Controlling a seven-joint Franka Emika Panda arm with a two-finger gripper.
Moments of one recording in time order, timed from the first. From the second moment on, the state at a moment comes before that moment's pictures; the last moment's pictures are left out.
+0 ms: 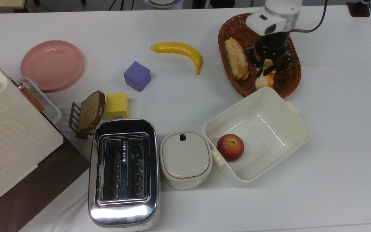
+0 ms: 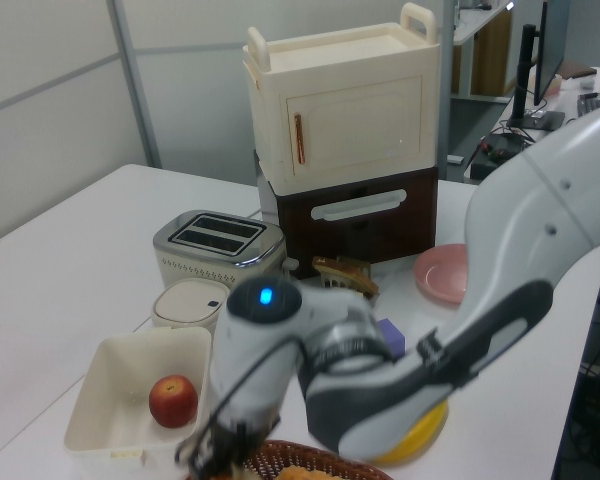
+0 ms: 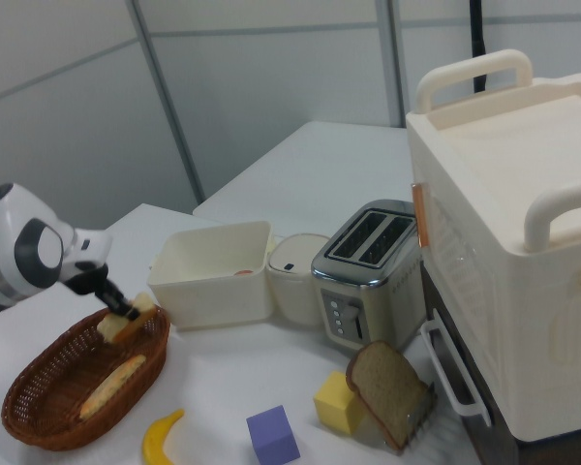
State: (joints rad) arm 0.37 0.21 0.19 -1.96 -0.36 2.43 1.06
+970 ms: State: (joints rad) arm 0.10 0.03 0.17 -1.98 -0.36 2.35 0.89
